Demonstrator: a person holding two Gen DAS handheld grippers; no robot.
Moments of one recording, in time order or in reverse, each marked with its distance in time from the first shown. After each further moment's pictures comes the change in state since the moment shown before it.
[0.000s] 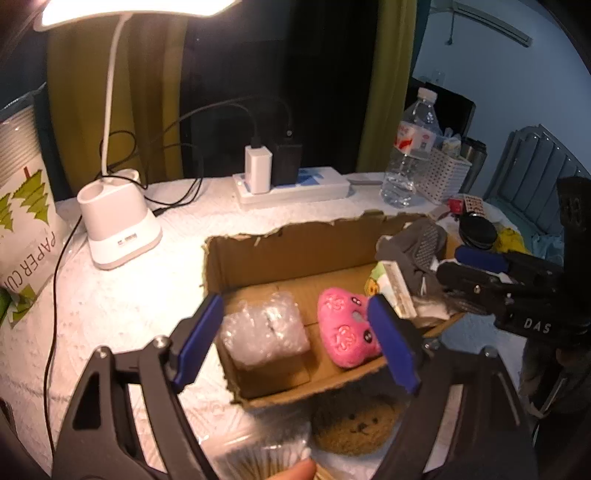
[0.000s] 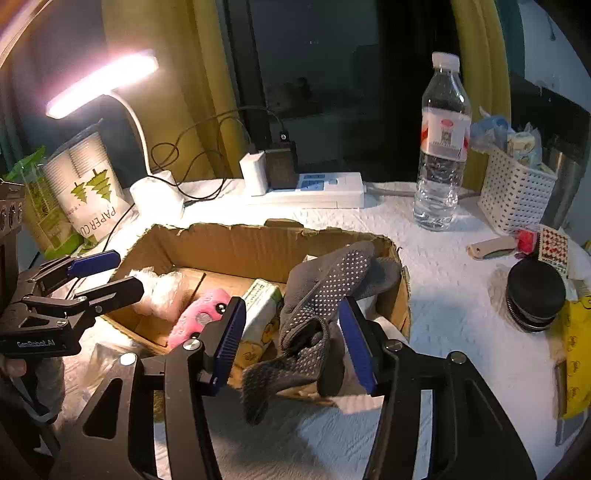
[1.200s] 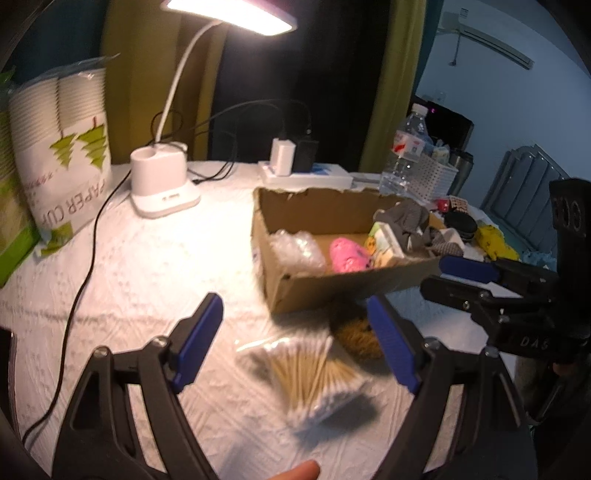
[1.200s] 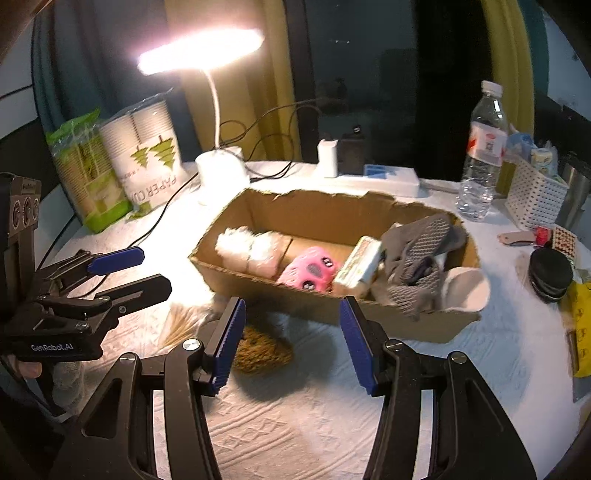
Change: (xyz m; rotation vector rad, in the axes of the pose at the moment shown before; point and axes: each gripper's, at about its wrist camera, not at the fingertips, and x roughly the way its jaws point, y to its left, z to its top) left arm -0.071 0.031 -0.064 -0.078 -0.040 -0.017; right arm -0.034 0.086 -0.040 -0.083 0.024 0.065
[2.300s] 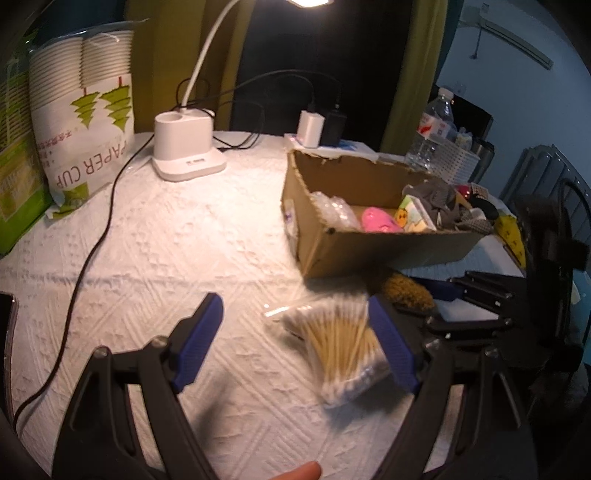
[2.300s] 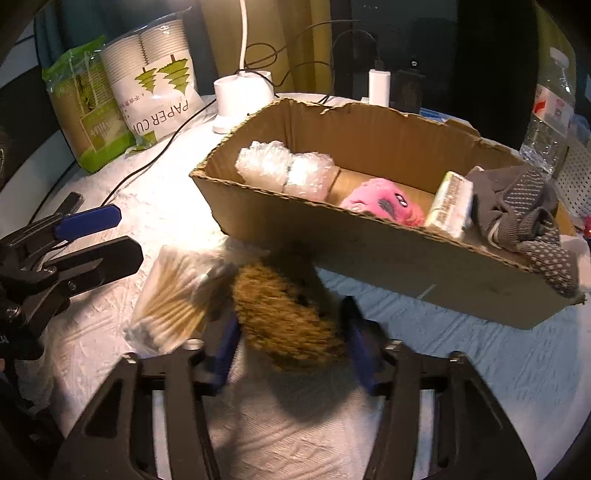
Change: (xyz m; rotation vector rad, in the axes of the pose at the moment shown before) left arm 0.012 0.017 -0.022 -0.033 0.068 0.052; right arm 0.075 0.026 -0.025 -0.073 0.180 0.046
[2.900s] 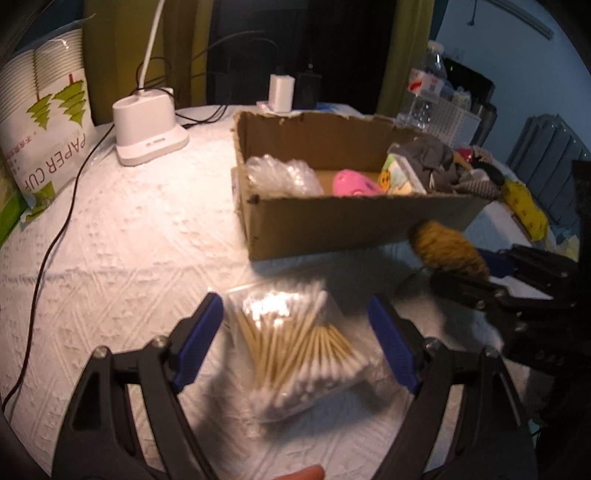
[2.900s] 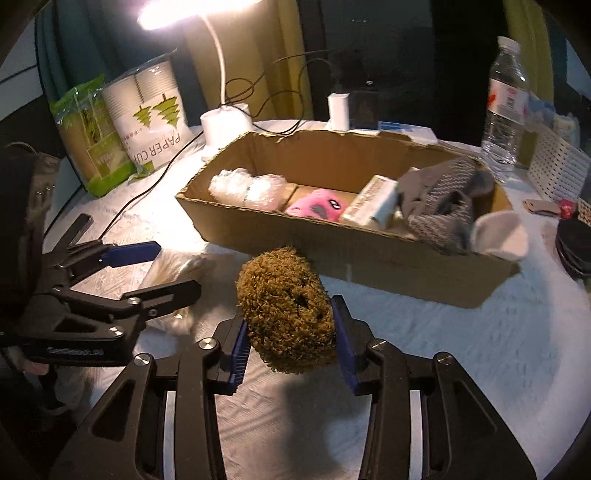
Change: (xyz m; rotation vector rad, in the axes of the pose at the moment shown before) left arm 0.041 -0.048 -0.004 0.063 0.114 0.041; right arm -0.046 -0.037 -0.020 0.057 -0.092 0.019
